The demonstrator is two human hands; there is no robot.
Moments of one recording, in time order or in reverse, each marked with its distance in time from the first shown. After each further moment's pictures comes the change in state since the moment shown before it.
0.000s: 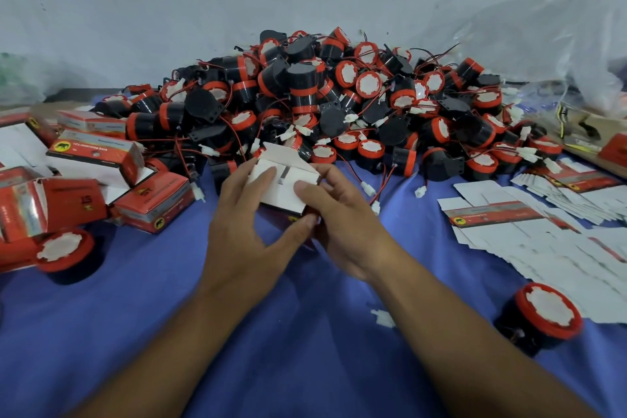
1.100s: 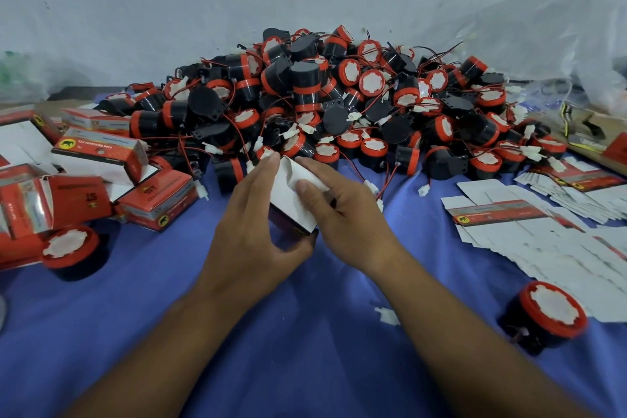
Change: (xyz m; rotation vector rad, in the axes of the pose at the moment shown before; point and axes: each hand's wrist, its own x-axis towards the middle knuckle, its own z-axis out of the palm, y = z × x) left_hand -0.001 0.006 -0.006 0.160 -0.050 0.165; right_hand -0.006 -0.003 -0.008 -0.885 0.094 -0.372
